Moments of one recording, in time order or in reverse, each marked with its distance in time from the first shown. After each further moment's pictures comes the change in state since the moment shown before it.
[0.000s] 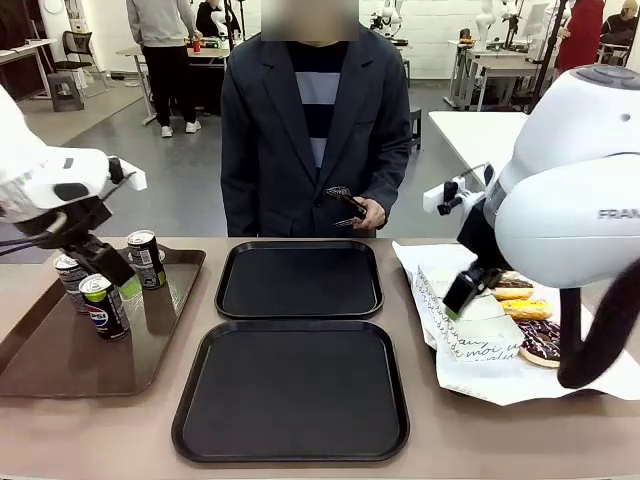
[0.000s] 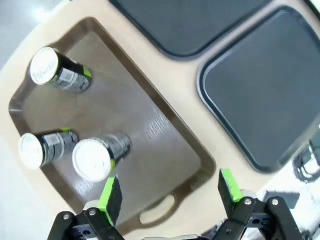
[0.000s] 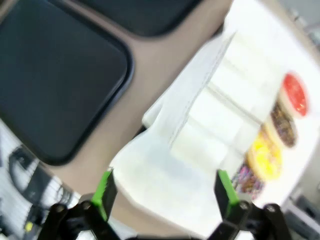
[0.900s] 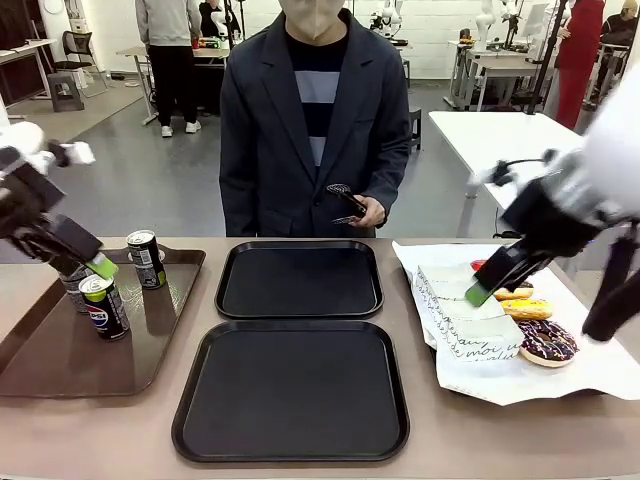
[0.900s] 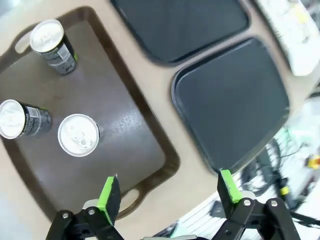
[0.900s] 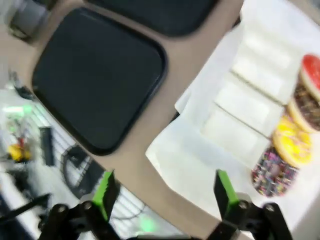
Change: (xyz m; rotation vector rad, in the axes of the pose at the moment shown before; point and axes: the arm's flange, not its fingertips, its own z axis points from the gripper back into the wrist) left arm -0.033 0.051 0.024 -0.282 -0.100 0.252; right arm -0.038 -0.054 0.035 0.309 -0.134 -0.159
